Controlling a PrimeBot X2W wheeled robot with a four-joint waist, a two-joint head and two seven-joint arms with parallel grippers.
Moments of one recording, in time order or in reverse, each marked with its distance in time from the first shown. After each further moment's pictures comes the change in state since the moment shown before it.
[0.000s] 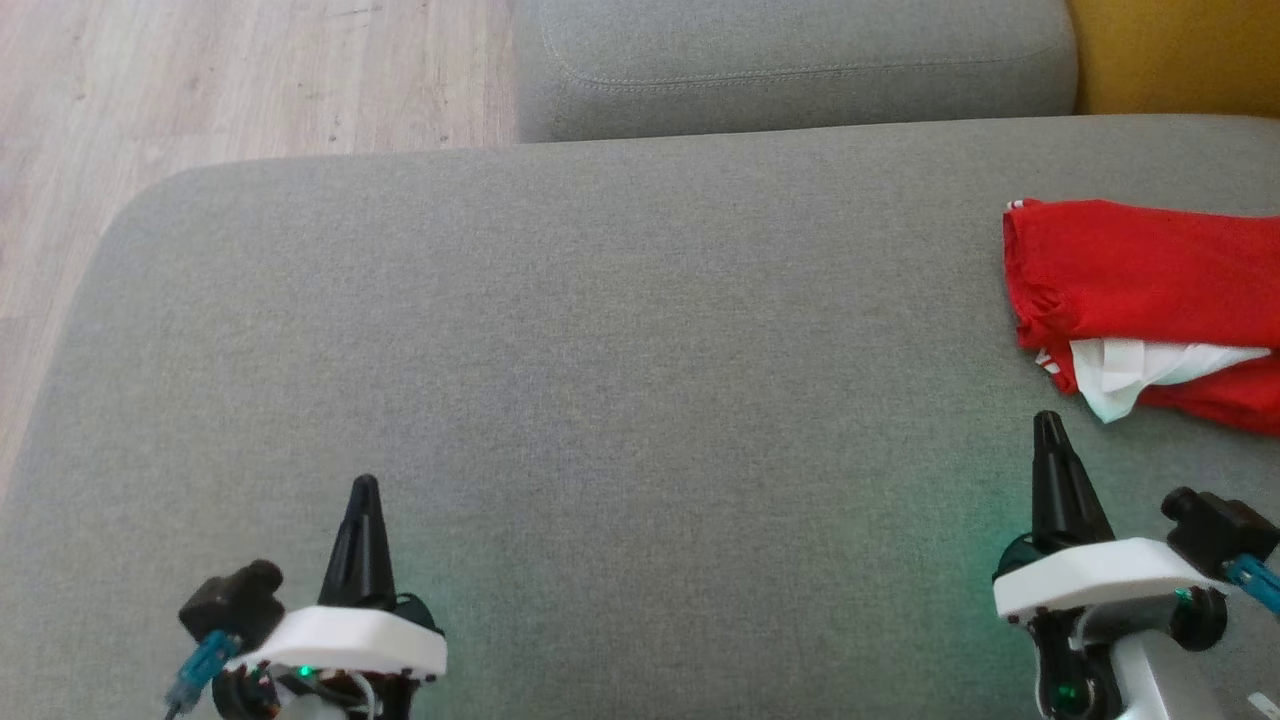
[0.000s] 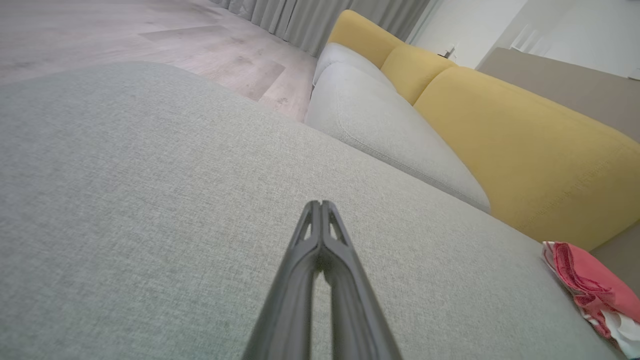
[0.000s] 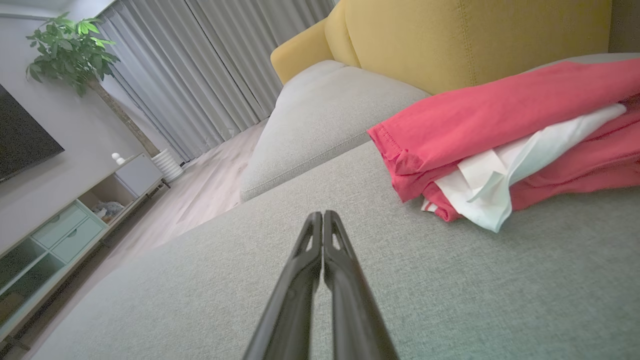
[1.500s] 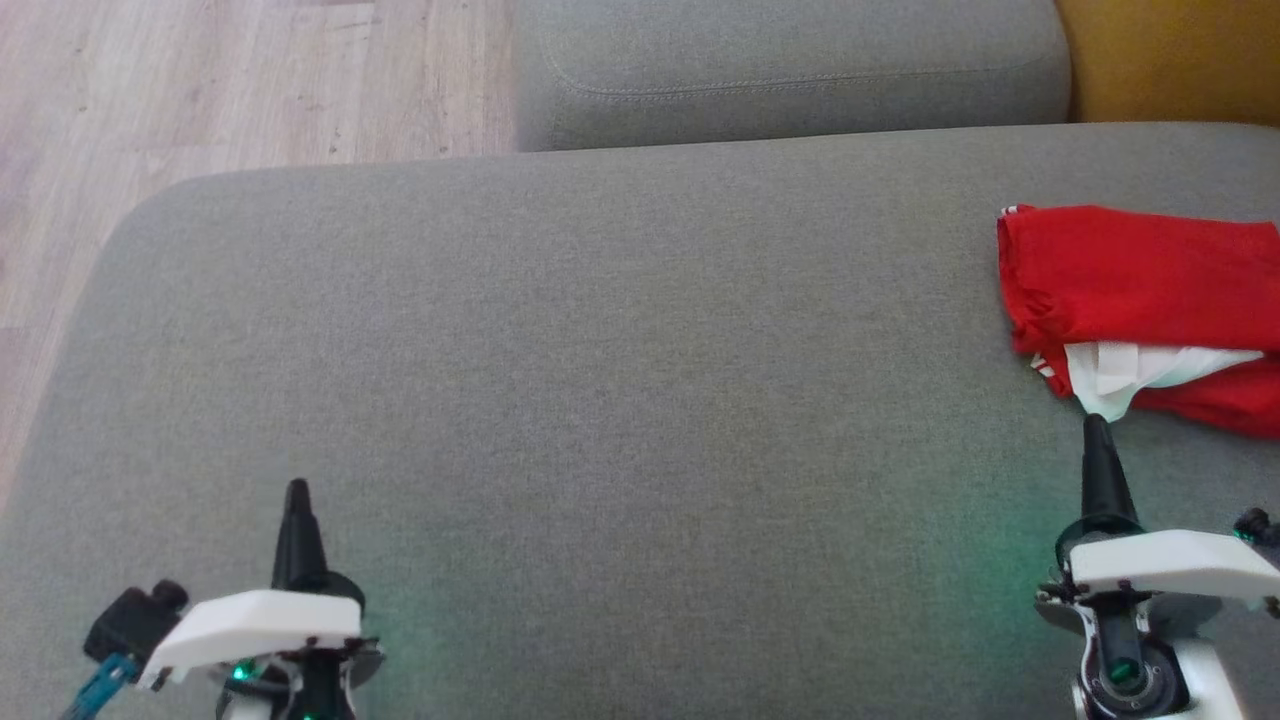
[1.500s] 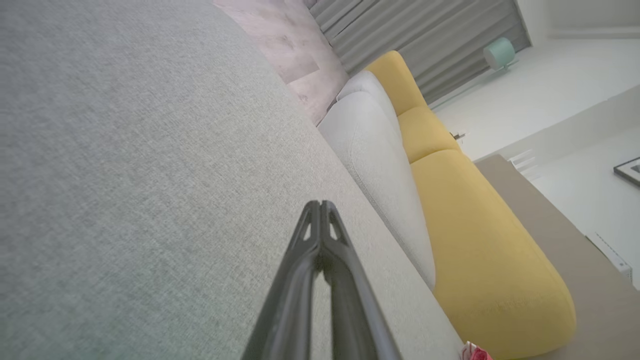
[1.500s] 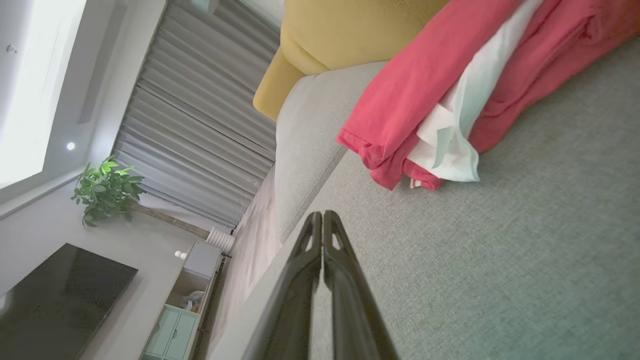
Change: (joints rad) left arm 0.000 -0.001 0.106 -0.053 -0.479 -0.022 0.137; right arm 0.000 0.000 -0.061 -0.035 0.524 0.000 0.132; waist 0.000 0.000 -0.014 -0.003
